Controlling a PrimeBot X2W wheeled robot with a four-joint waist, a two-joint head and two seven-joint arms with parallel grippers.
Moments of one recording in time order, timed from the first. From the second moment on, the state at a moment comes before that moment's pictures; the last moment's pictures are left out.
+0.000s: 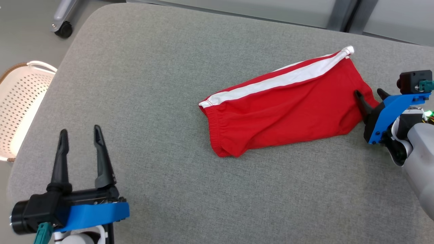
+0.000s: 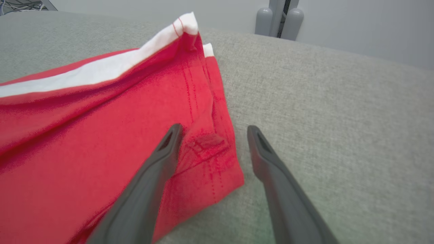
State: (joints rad) left arm -0.05 0.07 -0.02 -0.04 -0.18 0.03 -0.26; right arm -0.96 -0.40 0.73 1.19 0.85 0.13 -0.09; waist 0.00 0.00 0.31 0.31
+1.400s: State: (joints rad) left arm 0.15 0.06 0.12 -0.09 -0.03 0.00 -0.26; right arm -0.45 -0.52 0.69 0.86 1.20 0.13 -0.24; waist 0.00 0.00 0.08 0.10
